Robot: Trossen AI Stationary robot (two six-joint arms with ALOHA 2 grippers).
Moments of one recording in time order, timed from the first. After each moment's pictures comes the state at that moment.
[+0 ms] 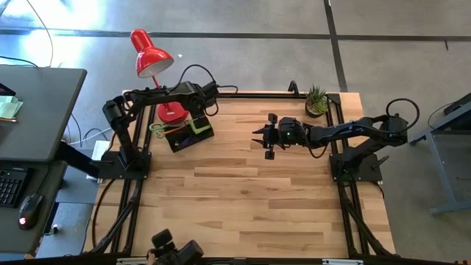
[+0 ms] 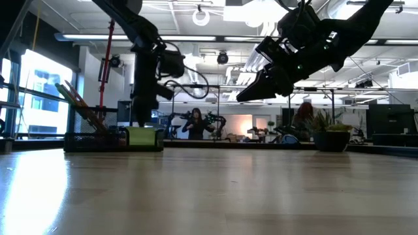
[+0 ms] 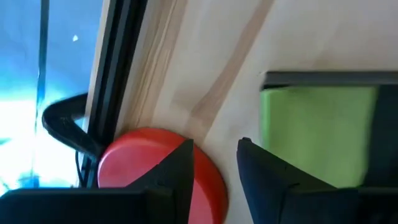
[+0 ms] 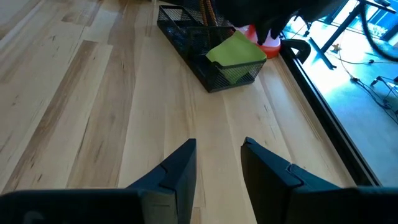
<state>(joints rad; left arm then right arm) 0.73 1.80 1.28 -0.93 -0.37 0.22 -0.22 1.46 0.60 0.43 0.01 -0.33</state>
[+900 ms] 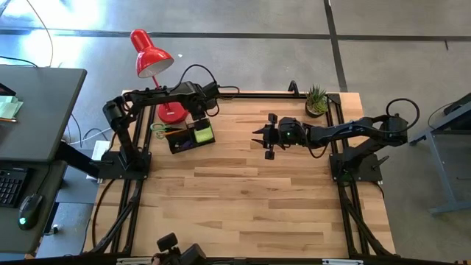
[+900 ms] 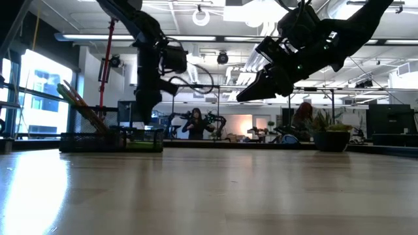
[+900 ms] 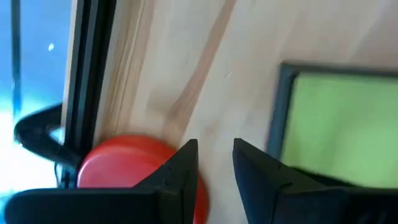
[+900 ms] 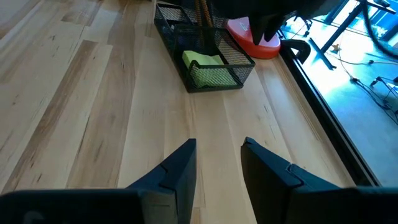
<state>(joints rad) 0.71 1.80 1.29 -0.95 -0.29 0.25 -0.22 1.46 0.60 0.43 0.01 -0.33</state>
